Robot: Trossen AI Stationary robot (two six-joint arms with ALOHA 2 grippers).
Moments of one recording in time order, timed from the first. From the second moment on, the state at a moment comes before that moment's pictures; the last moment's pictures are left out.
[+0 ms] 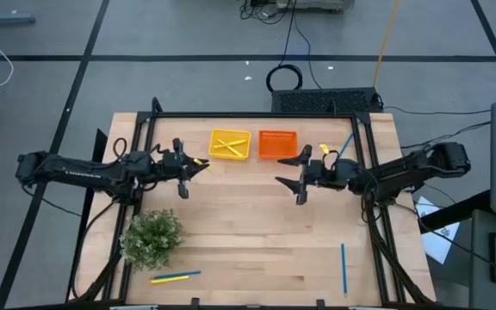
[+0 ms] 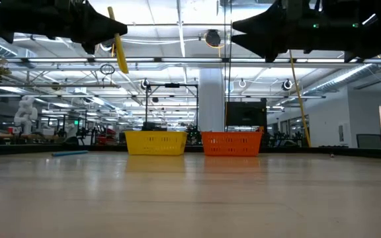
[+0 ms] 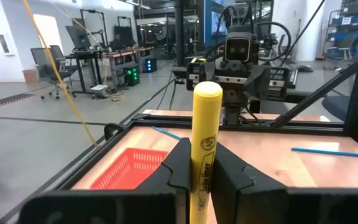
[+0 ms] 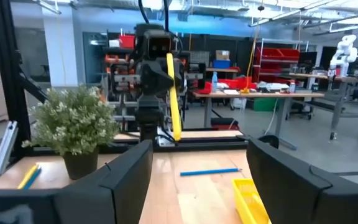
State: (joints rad) left arm 0.03 0.76 0.33 0.47 -0.16 0.04; right arm 0.01 1.26 0.35 1.05 0.16 -0.04
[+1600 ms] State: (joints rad) left arm 0.40 1.69 1.08 -0.23 -0.21 0.31; right arm 0.01 1.25 0.35 1.04 0.16 -0.04
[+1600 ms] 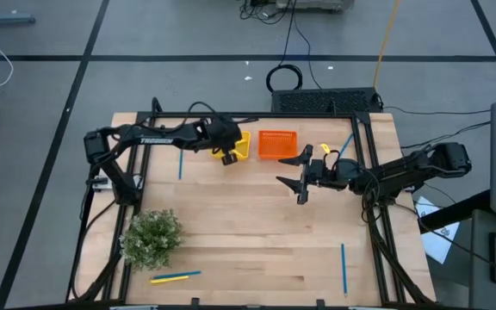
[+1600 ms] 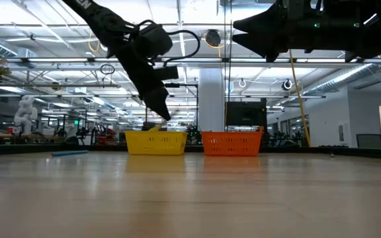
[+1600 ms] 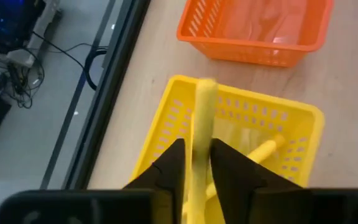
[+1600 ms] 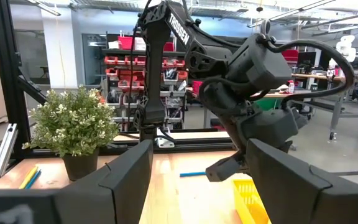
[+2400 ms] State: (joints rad) left arm 0.23 1.00 0.84 -0.21 -0.08 0.07; right arm 0.01 1.25 0.35 1.04 0.16 -0.04
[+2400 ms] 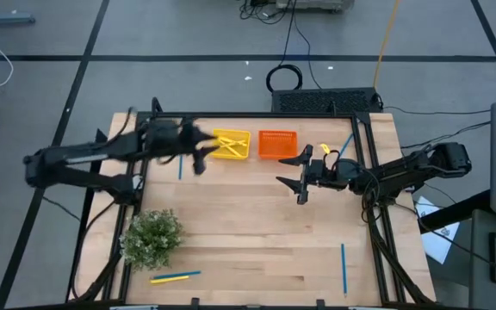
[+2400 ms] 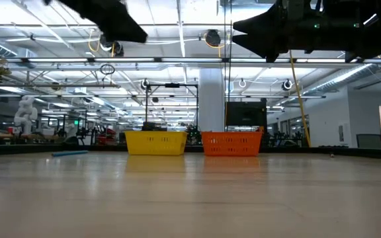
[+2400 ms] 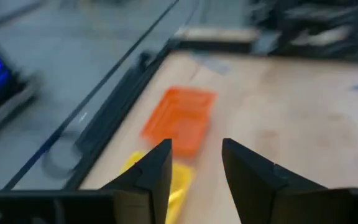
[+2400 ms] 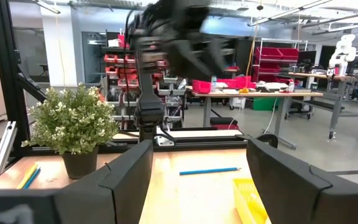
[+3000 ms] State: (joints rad) left arm 0.04 0.64 0.24 0.51 -0.16 0.05; right arm 0.01 1.25 0.35 1.04 0.16 -0.07
